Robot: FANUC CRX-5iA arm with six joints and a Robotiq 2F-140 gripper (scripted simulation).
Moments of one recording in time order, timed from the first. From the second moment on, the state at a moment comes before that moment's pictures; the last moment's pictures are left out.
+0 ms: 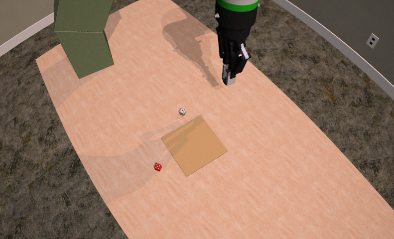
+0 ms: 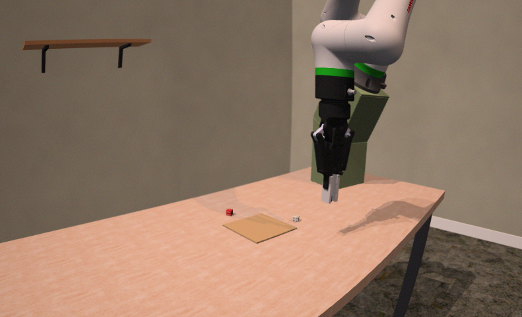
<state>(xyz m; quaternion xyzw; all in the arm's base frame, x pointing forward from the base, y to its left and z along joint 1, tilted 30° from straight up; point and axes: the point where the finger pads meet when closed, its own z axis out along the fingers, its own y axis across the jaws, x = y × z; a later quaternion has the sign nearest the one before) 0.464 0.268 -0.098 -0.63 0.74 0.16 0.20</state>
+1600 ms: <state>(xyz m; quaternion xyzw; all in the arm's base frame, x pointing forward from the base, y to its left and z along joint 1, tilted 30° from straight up) 0.468 0.269 -0.108 -0.38 0.85 0.24 0.26</state>
